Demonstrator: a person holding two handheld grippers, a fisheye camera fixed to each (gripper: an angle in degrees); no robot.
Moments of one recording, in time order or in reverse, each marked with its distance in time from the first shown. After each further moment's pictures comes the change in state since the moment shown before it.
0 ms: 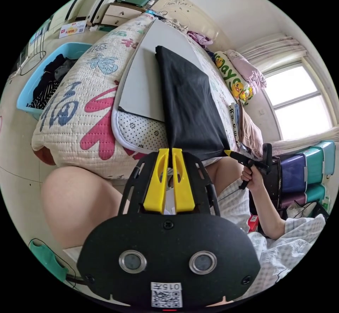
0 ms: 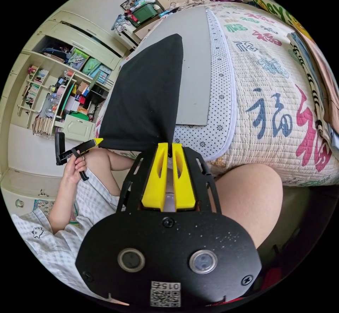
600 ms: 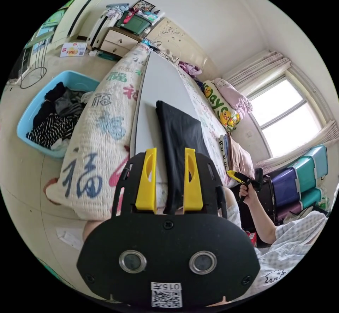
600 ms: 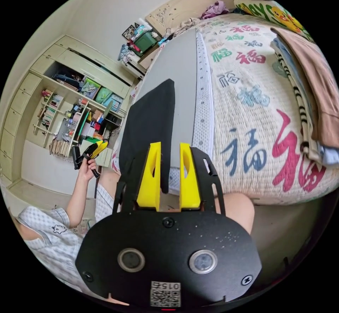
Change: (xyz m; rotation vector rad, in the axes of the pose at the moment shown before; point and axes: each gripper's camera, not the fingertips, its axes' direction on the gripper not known) left arm -0.028 -0.072 -0.071 0.241 0.078 0.034; right arm 0.121 -0.029 -0.020 0.201 -0.138 0.051
